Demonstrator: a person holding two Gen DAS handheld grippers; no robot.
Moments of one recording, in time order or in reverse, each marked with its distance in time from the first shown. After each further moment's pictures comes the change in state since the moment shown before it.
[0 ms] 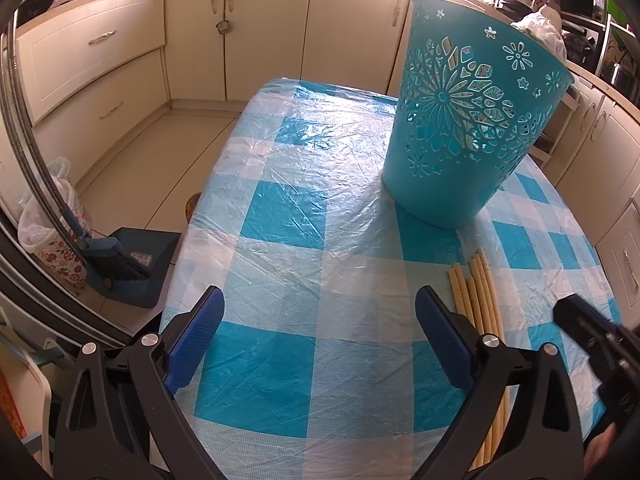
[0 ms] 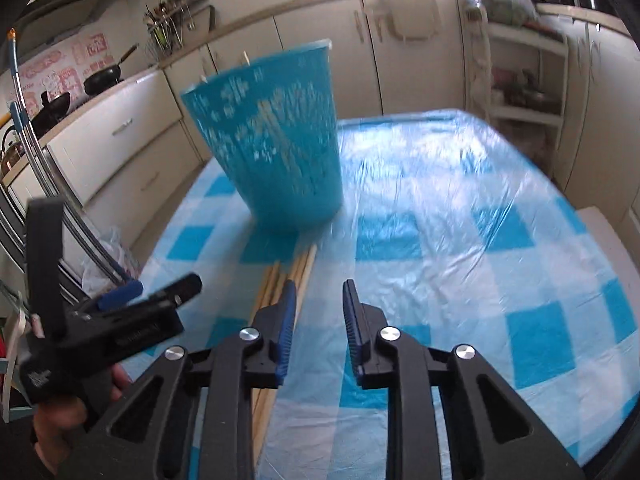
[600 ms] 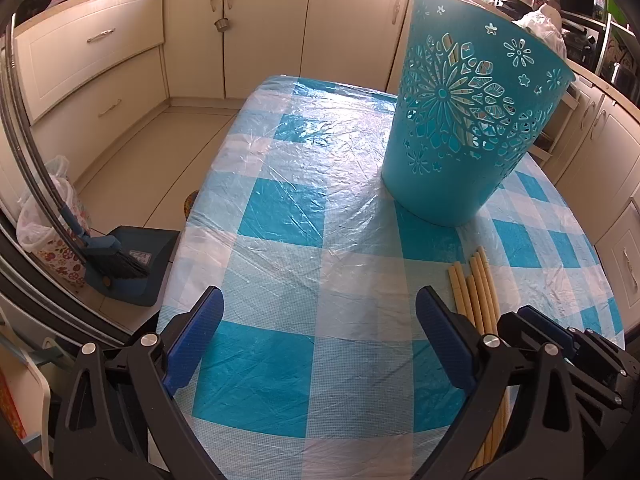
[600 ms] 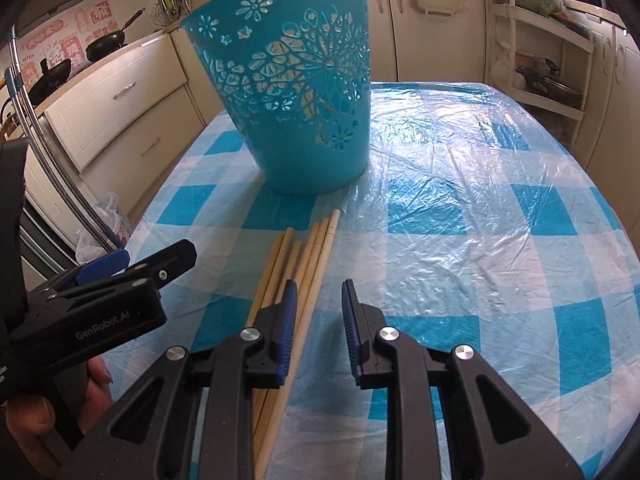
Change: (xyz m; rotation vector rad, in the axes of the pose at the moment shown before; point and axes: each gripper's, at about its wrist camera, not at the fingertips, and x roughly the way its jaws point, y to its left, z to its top) left arm 0.002 0.000 0.000 0.001 0.008 -0.002; right arm 0.030 0.015 -0.010 -0.055 0.093 -0.009
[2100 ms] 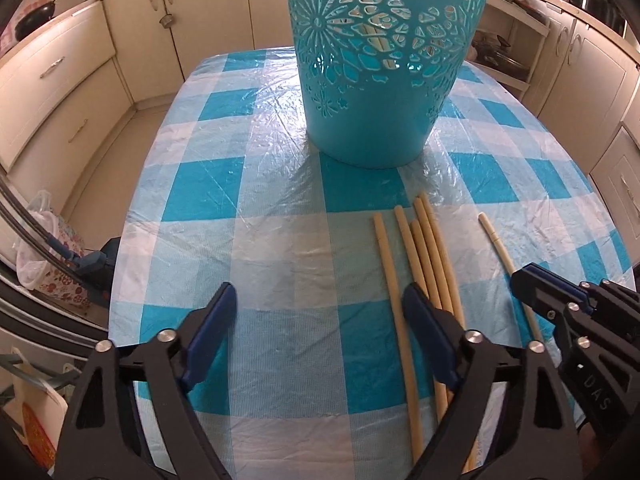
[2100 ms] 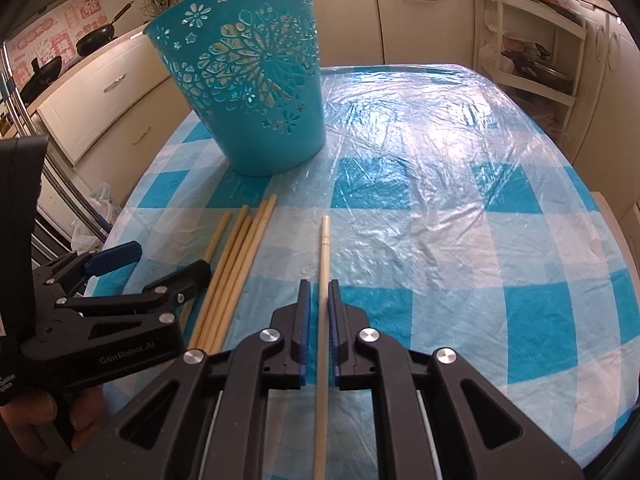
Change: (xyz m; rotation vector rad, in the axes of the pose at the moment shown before) left arm 0.013 -0.056 -0.004 0.190 0.139 -0.006; right arm -0.013 -0.036 0.000 -0.008 0.062 -0.008
